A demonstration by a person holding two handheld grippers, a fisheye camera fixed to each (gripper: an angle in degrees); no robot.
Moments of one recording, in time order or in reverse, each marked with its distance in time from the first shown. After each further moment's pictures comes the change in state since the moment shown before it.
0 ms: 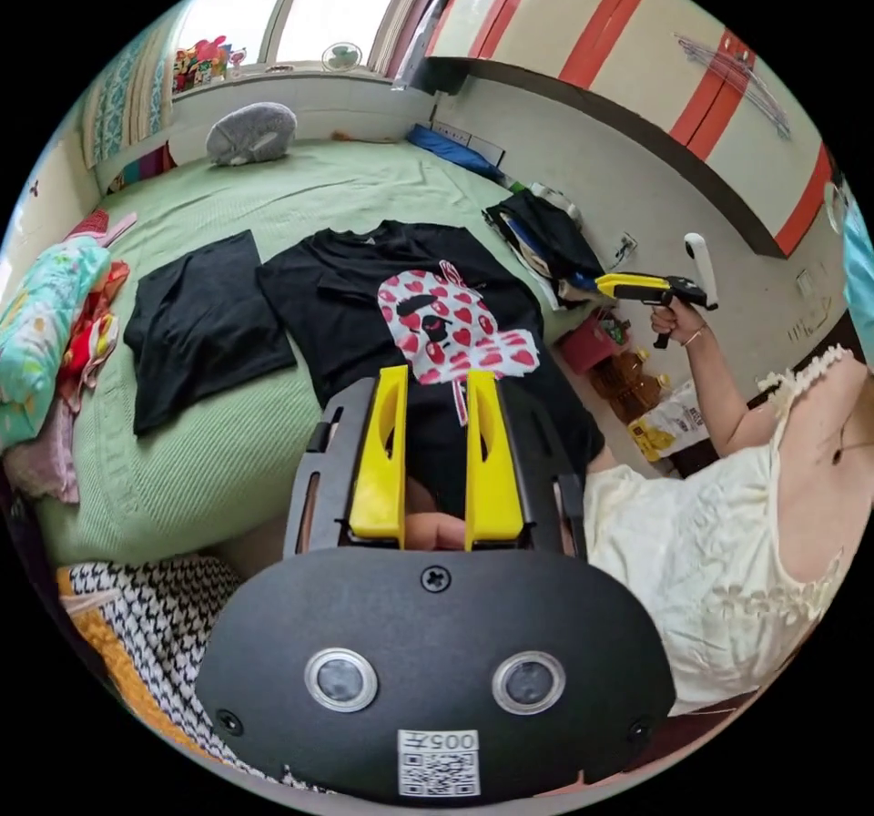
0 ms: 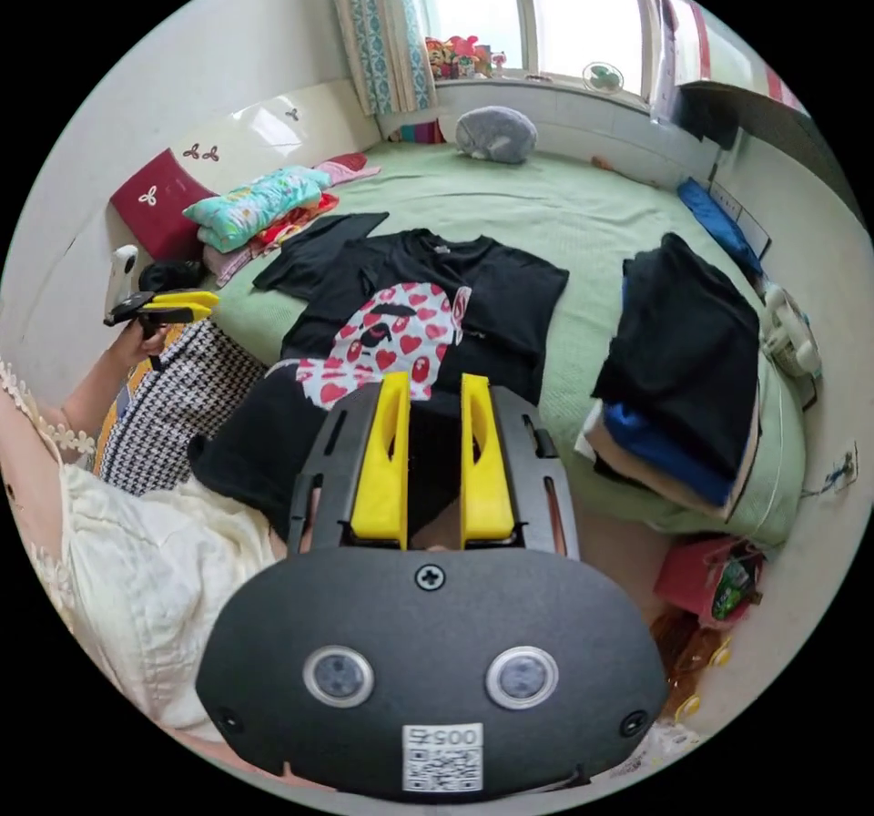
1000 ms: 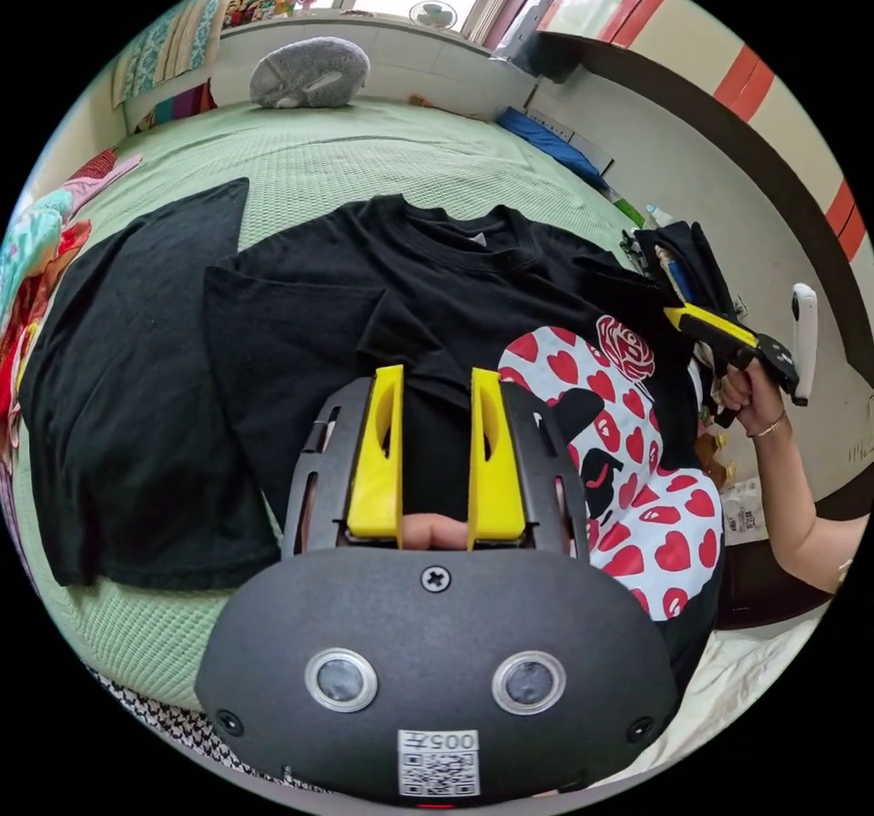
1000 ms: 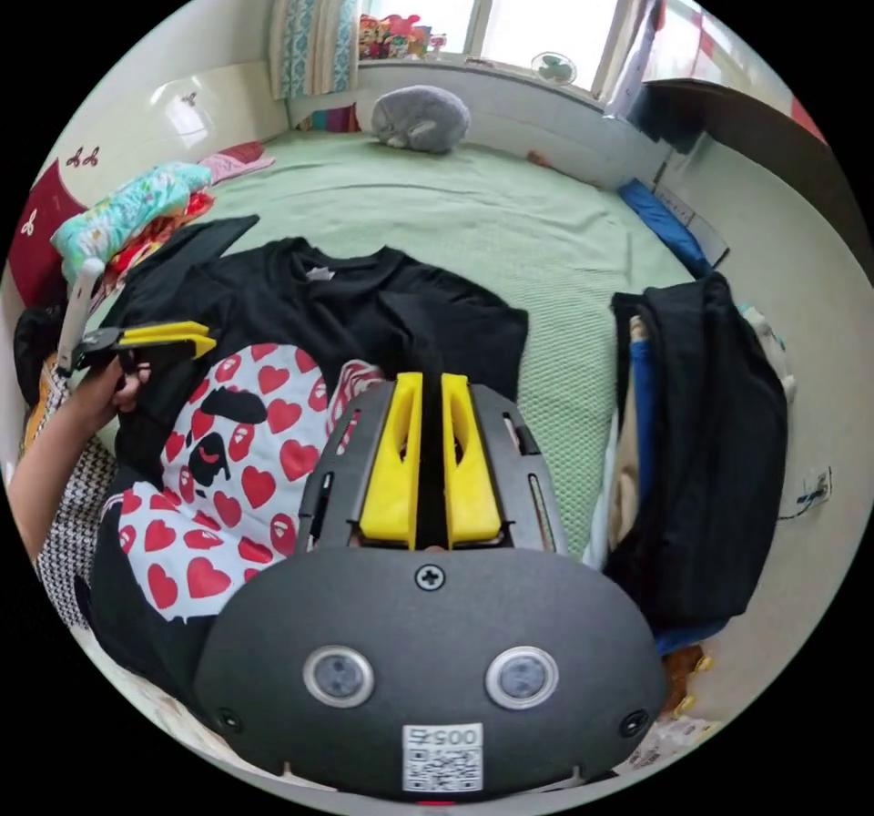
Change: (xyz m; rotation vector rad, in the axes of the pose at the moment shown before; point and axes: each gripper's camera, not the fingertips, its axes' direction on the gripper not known) left arm -0.128 -0.137 0.268 -0.039 -0.118 -0.199; right arm 0.051 -0.144 0.241 -0.003 0.327 0.087
